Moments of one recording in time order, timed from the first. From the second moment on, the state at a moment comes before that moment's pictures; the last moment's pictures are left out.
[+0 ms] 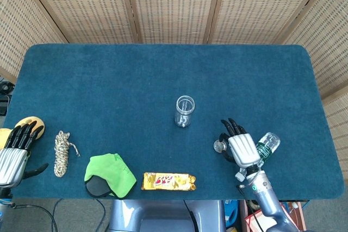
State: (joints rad) left arm -0.09 -1.18 0.00 -1.52 1.60 1.52 0.02; right arm 0.36 -1.53 0.13 -1.59 -1.40 1.20 -0.40
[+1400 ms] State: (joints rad) left arm -0.10 -1.19 0.00 -1.52 1.60 1.51 0.03; right arm 0.42 -1.65 0.12 -1.39 -1.31 1.13 -0.31
